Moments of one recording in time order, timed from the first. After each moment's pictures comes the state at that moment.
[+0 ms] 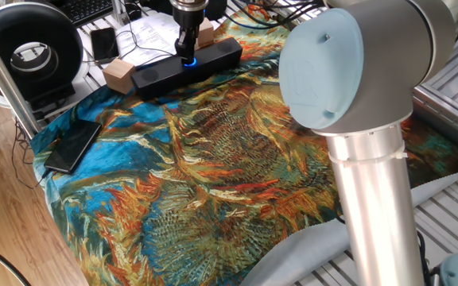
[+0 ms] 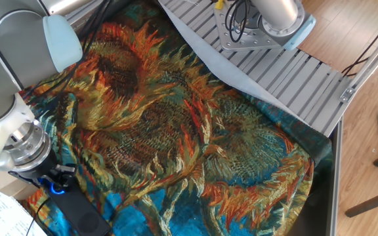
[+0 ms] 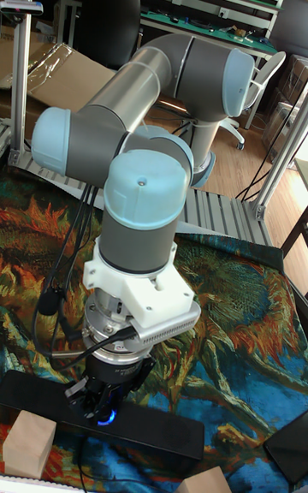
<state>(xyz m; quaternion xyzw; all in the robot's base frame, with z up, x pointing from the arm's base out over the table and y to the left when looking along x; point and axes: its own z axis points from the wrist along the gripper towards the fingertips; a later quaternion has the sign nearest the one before) 0.783 -0.025 0.059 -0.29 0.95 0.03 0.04</state>
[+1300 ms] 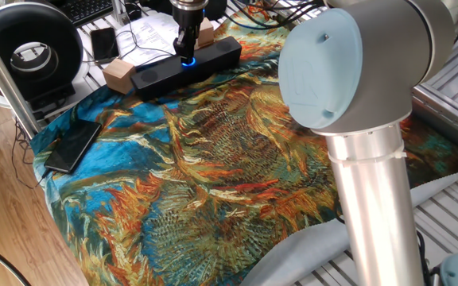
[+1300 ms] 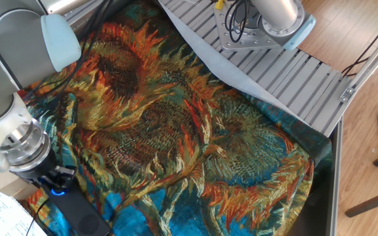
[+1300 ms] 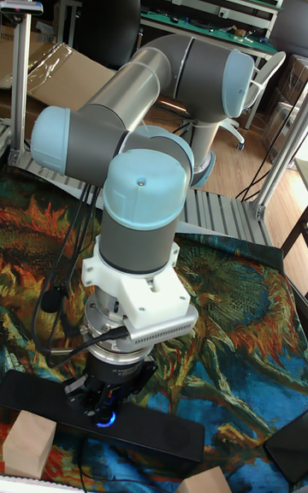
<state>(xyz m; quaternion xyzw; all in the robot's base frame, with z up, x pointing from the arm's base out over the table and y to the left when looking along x) 0.783 -0.023 0.059 -0.24 0.97 0.03 0.04</state>
